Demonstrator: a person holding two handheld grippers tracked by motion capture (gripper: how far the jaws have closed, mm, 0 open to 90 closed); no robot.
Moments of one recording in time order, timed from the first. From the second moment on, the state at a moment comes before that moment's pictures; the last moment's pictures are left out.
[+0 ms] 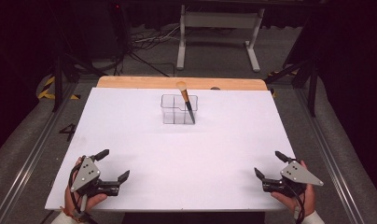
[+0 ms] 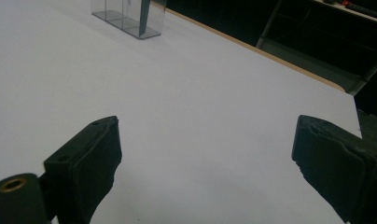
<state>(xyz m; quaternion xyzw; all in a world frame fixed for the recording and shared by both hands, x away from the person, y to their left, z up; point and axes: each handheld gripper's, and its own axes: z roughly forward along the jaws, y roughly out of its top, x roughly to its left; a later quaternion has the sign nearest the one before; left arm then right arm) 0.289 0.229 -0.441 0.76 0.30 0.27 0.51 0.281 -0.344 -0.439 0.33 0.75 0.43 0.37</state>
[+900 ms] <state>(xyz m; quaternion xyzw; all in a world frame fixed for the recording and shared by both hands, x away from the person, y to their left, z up) 0.294 0.225 -0.442 0.77 0.29 0.26 0.51 0.278 -0.349 -0.437 0.35 0.73 0.44 0.39</state>
